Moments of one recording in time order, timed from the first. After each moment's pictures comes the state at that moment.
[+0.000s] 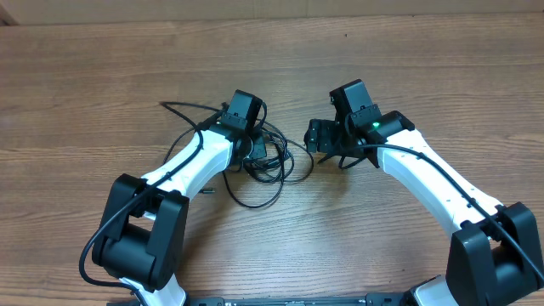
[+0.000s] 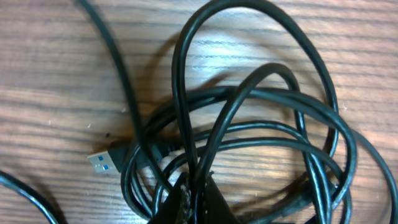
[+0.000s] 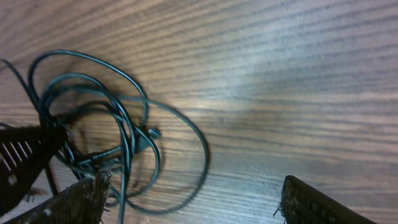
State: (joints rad) left arm -0.41 1.84 1.16 -0.55 0.00 -0.52; right arm 0.41 1.67 1.19 -0.64 -0.11 0.51
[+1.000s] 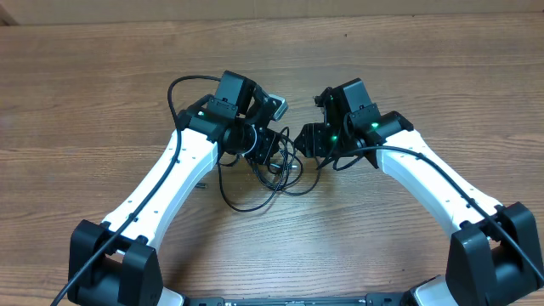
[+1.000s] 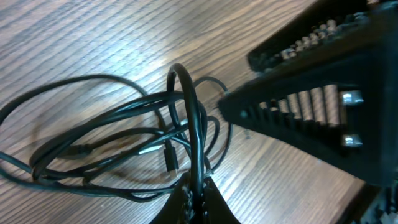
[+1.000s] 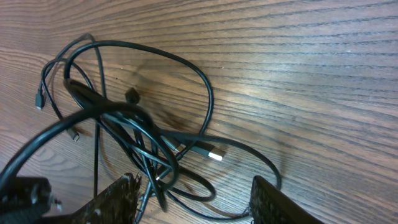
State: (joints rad) left arm -0.41 1.66 1.29 -0.79 0.44 0.02; right arm 0.42 1.67 1.18 -0.61 -0.33 0.38
